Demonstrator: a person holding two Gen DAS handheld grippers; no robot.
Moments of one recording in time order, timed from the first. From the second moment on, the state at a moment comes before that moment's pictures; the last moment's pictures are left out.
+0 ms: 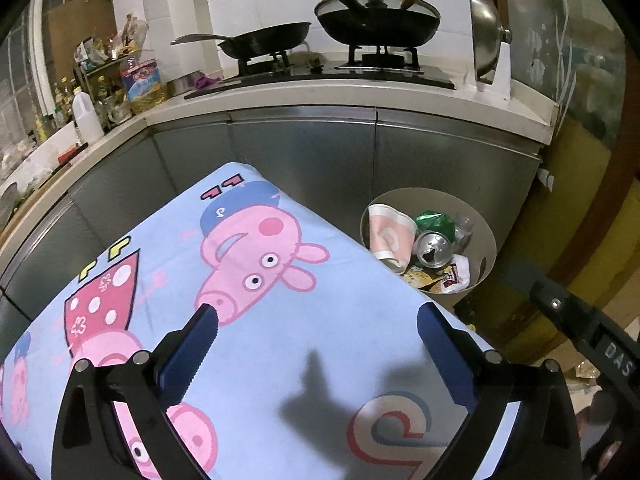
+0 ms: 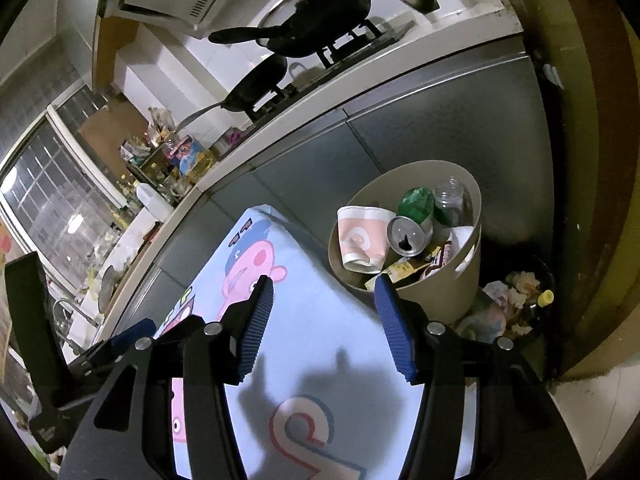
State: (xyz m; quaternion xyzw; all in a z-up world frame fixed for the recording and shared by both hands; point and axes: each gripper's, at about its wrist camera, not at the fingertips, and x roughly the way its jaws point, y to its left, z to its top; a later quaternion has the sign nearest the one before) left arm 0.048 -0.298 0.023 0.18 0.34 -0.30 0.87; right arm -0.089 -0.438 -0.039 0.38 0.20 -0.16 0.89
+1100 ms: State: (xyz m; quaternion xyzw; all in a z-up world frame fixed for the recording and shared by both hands) left arm -0.009 -0.197 0.093 0.11 0.23 -0.24 0.94; right arm -0.150 -0.348 0.021 0.29 0.16 -0.21 0.92
